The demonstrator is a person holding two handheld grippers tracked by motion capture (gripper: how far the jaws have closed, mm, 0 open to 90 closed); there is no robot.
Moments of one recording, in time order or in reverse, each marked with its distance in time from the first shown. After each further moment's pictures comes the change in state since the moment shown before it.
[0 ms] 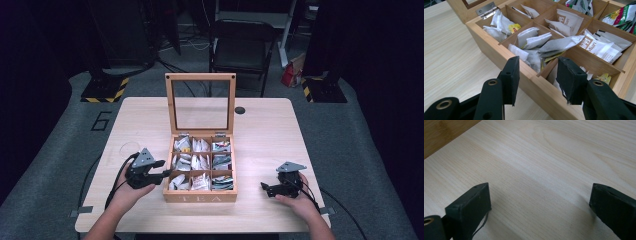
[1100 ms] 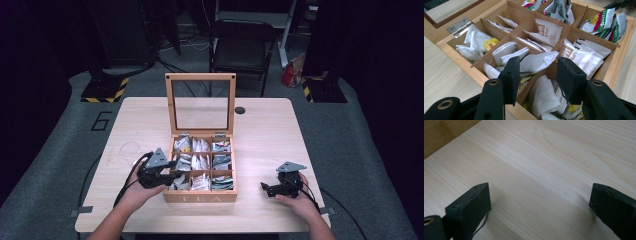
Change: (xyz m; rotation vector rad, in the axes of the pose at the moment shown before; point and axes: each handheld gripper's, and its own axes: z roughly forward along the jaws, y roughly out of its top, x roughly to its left) left arm -0.022 0.020 0.017 0.011 -0.070 0.070; right arm 0.000 0.000 0.000 0.000 0.000 0.000
